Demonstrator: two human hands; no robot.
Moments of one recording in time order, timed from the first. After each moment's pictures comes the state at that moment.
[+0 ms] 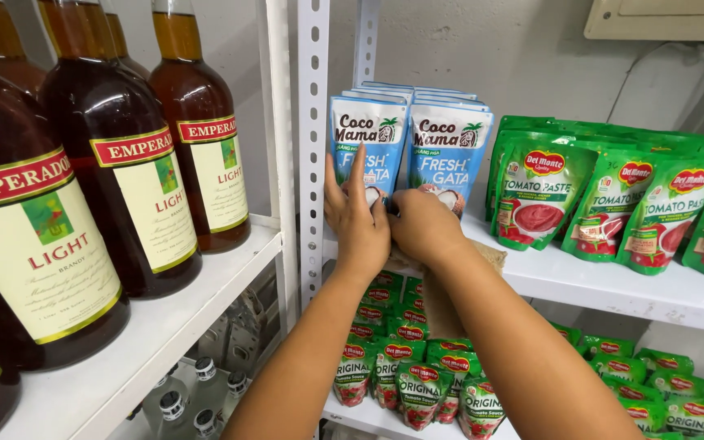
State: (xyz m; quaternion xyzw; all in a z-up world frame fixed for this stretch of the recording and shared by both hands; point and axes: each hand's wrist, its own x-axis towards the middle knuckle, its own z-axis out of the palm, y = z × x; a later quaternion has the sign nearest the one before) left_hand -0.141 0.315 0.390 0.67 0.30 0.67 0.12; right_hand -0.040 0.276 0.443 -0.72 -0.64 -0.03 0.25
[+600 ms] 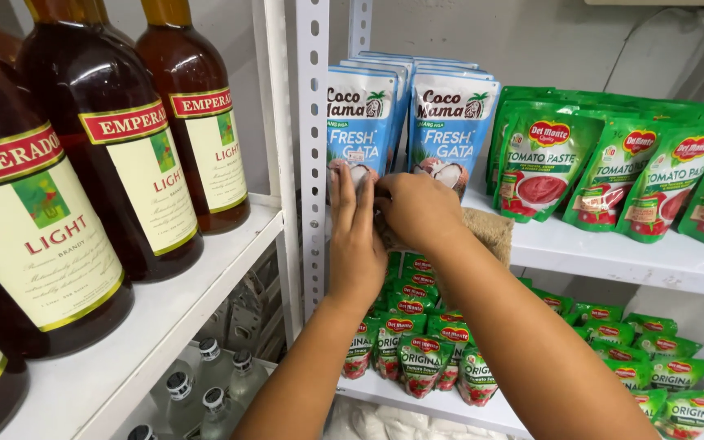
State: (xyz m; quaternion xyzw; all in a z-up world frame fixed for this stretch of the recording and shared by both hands) left_hand -0.171 0.283 0.346 0.71 0.21 0.67 -0.02; right_hand -0.083 0.230 0.455 -0.75 -0.63 -0.05 0.19
